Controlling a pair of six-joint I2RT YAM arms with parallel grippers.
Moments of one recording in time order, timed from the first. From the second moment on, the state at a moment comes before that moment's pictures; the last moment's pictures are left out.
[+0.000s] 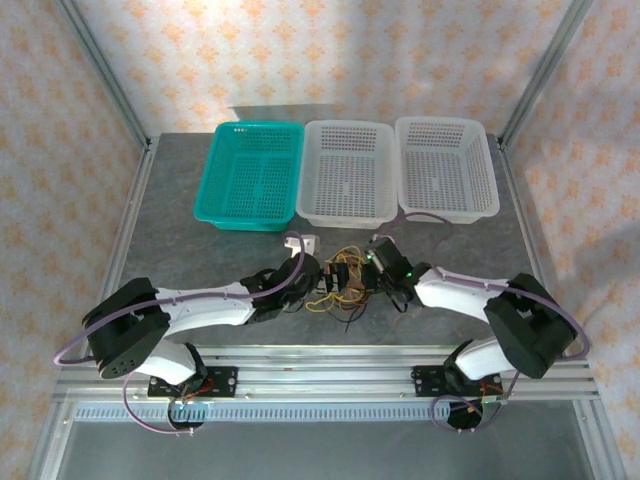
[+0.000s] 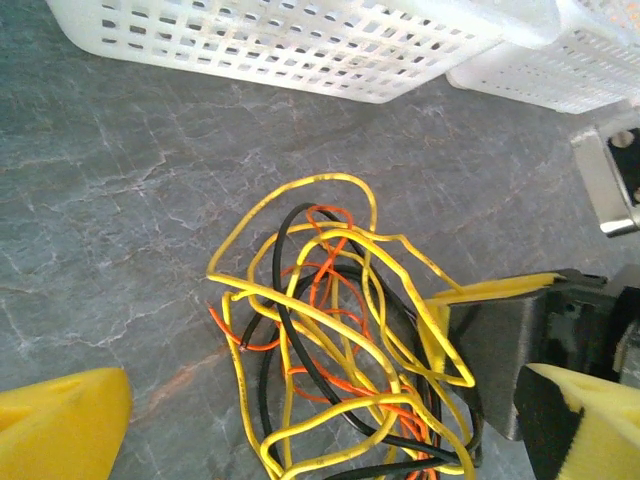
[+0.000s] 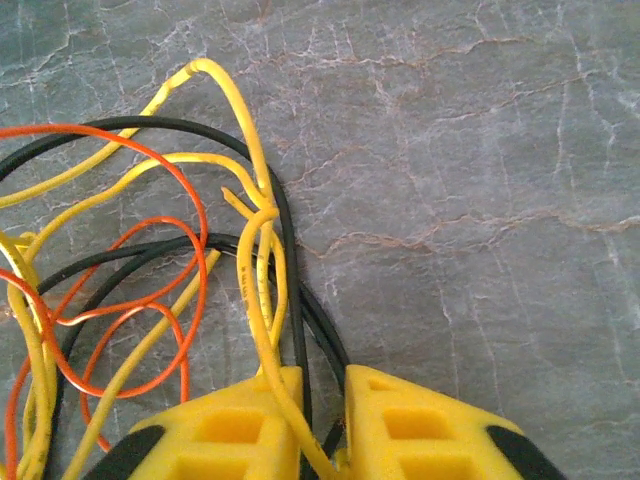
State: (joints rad) left arm -0.92 1.44 0.66 0.14 -0.29 -0.80; right arm 0.68 1.40 0.59 -0.14 0.12 0.57
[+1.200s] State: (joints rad) left arm -0.92 1.63 0.84 -0.02 -0.43 -0.84; right arm 0.68 1.07 0.56 -0.18 0.19 0.50
